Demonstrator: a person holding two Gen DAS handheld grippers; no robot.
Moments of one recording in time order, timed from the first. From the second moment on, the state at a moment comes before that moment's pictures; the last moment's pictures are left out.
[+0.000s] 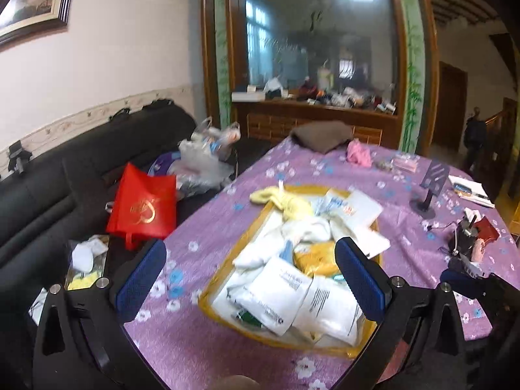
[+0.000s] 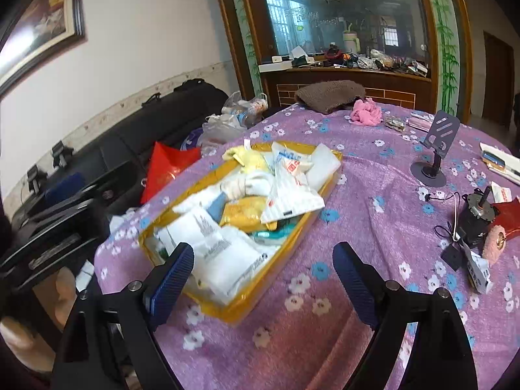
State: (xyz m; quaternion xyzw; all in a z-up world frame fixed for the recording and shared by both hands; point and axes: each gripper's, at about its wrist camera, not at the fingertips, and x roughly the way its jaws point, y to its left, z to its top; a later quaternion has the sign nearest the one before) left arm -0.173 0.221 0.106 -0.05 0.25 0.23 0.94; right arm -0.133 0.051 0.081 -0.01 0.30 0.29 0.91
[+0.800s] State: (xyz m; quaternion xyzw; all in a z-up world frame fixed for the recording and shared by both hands) left arm -0.161 0.233 0.081 -0.09 0.30 0.22 0.92; right arm -0.136 0.071 0.070 -0.06 0.31 0.29 0.90
